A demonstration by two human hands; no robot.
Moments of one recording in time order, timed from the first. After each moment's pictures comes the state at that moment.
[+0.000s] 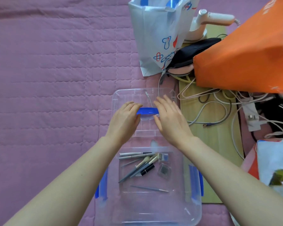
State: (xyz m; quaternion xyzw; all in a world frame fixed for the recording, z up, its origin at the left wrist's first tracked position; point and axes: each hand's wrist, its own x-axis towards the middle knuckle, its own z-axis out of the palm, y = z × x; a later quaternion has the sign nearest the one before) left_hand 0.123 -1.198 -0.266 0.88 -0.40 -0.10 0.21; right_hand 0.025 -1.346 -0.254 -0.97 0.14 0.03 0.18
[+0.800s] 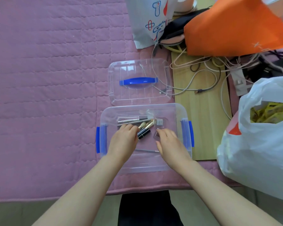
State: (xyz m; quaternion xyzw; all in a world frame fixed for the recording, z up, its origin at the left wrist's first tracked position) left_hand -0.031 -1.109 -0.279 0.89 -0.37 -0.21 0.16; right_hand -0.148 -1.253 -0.260 -0.92 0.21 0.21 0.26
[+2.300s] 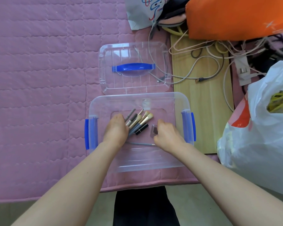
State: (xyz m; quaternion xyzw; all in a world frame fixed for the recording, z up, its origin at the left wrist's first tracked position) left_hand -0.014 -1.124 -0.322 0.91 -0.14 -0.36 0.12; right_hand -0.123 -1.263 -0.286 -0.87 0.28 0.33 0.25
